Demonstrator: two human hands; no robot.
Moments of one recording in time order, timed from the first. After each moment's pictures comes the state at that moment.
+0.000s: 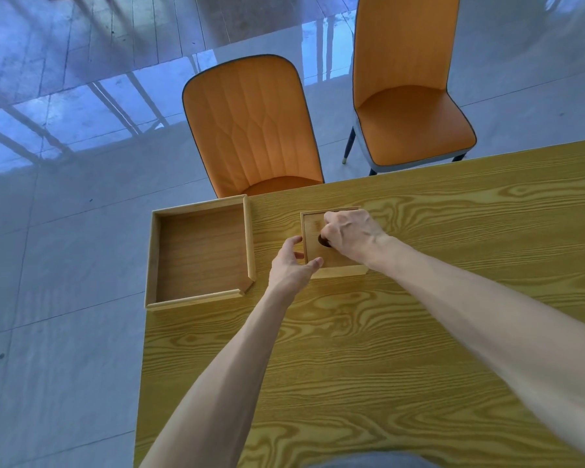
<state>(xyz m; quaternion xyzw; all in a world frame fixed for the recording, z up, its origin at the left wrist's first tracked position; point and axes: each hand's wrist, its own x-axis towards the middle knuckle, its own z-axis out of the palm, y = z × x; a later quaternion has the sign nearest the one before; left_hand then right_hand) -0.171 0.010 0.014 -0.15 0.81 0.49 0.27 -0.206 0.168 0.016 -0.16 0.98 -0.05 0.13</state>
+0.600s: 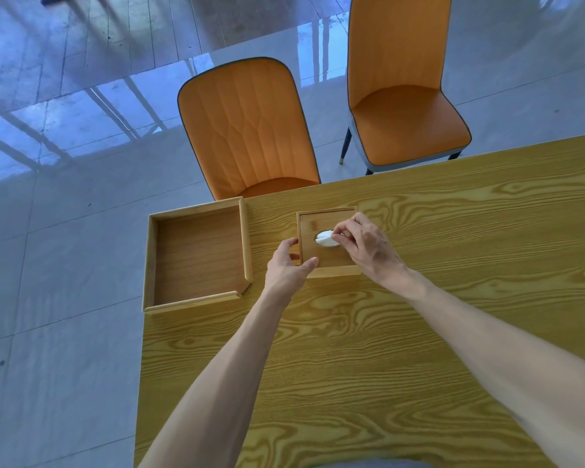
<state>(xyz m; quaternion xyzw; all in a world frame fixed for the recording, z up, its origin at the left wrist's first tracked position) -0.168 0.011 0.014 -0.16 0.81 0.50 0.26 -0.164 0.191 -0.003 -0.06 0.94 -0.34 -0.01</state>
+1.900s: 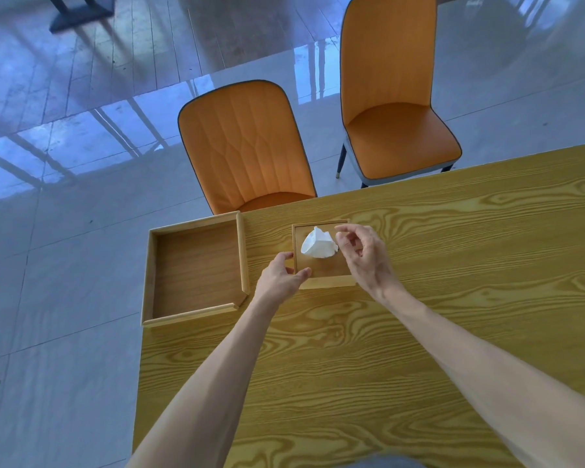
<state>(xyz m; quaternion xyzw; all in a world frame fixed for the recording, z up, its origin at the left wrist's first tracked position) -0.174 0.004 0.022 -0.11 0.86 0.40 0.30 -0.151 0.186 0.009 0.10 0.86 -0.50 -0.06</state>
